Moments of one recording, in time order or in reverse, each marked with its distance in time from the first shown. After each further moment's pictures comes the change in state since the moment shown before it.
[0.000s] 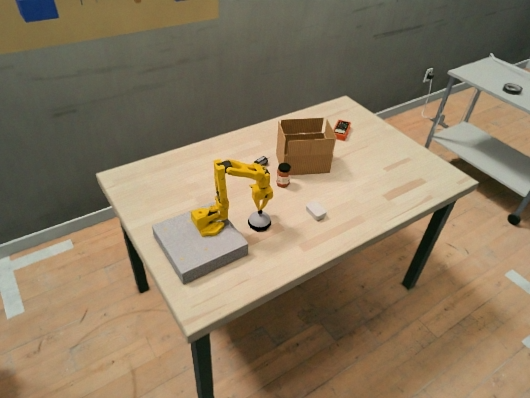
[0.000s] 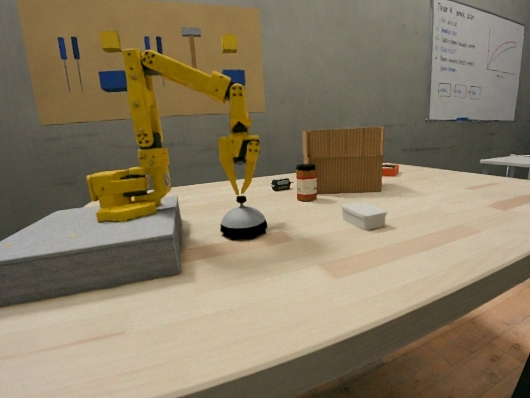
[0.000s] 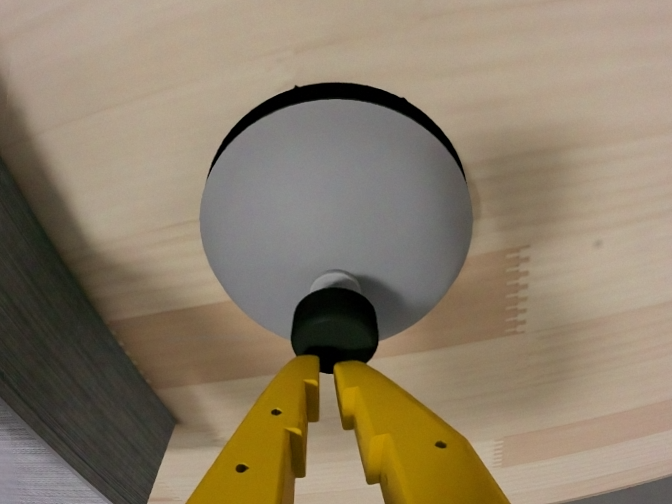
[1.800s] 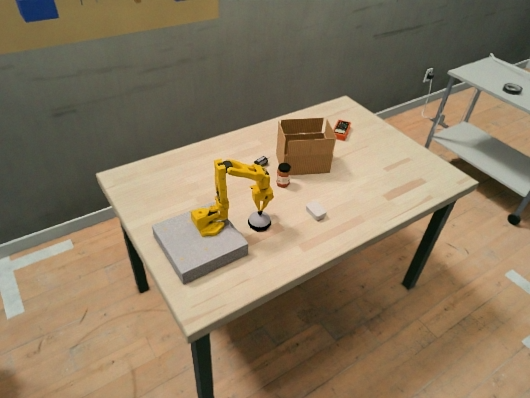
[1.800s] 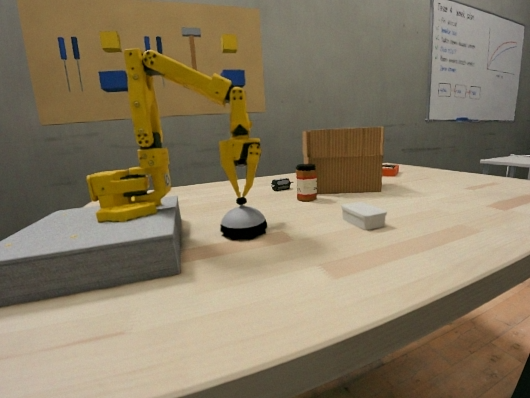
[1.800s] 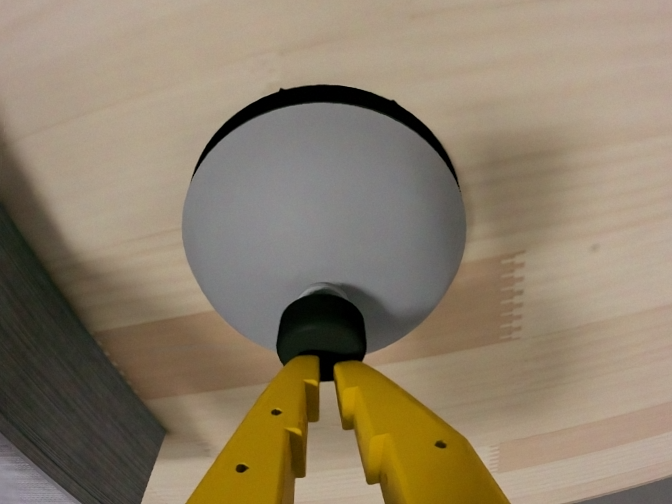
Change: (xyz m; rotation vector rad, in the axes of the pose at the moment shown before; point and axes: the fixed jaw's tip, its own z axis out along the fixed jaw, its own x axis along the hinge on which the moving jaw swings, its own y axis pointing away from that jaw) arm 0.000 -0.003 0.005 0.017 0.000 0.001
